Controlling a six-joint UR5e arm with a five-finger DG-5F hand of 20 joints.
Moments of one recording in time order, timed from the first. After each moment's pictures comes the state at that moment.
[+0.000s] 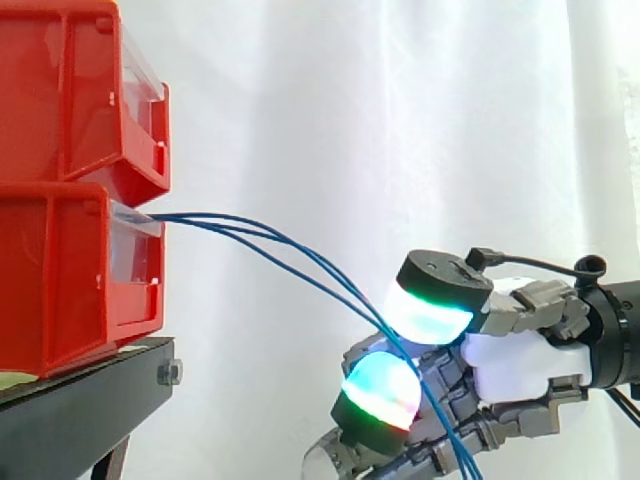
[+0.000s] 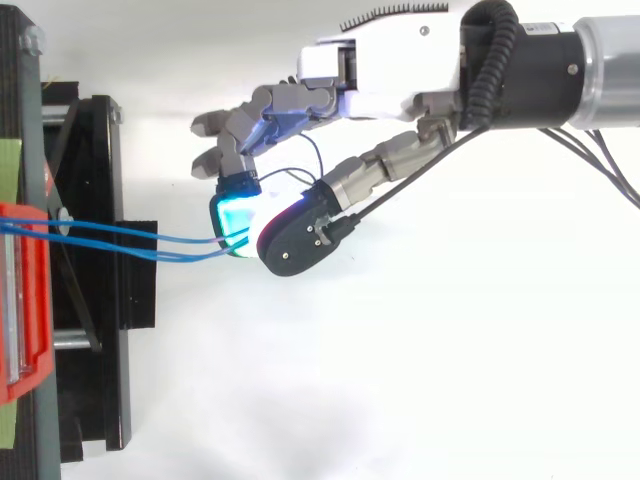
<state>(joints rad) -0.04 -2.34 -1.18 -2.87 -1.65 -0.17</state>
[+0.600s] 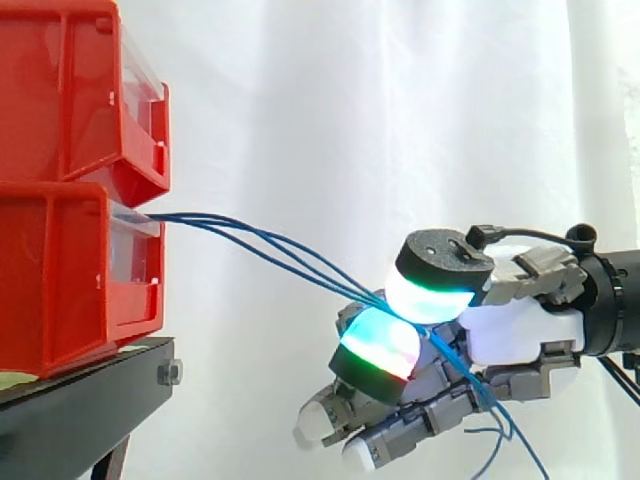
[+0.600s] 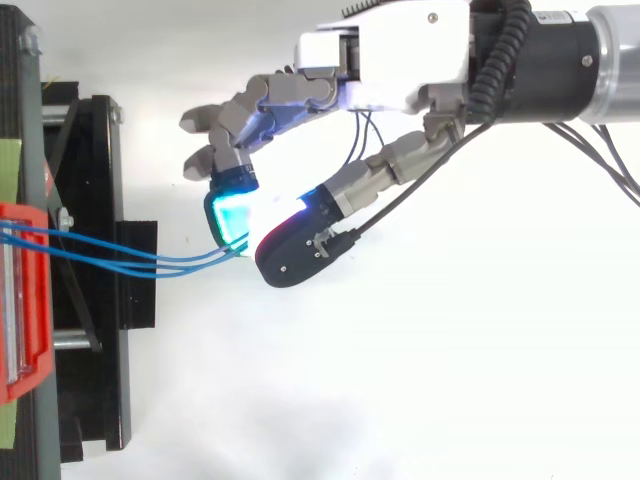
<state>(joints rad) -0.04 -2.32 -1.17 -2.88 -1.65 -0.19</state>
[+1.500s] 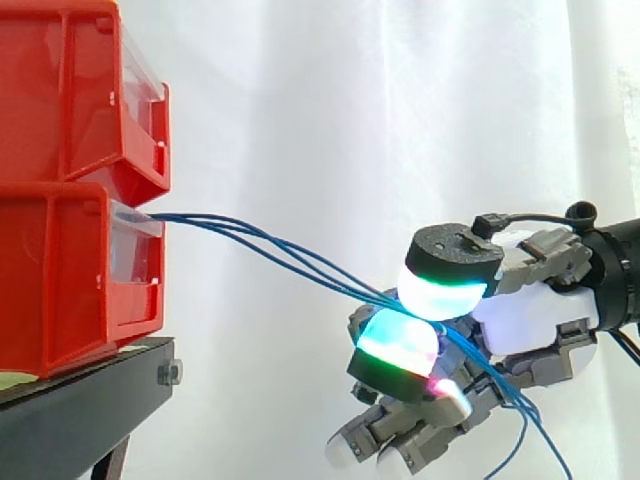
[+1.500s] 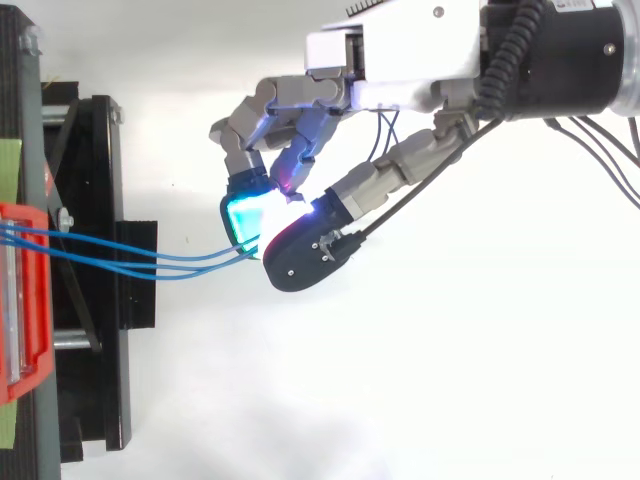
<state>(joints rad) -0.04 -2.32 -1.07 -3.12 -1.65 -0.19</state>
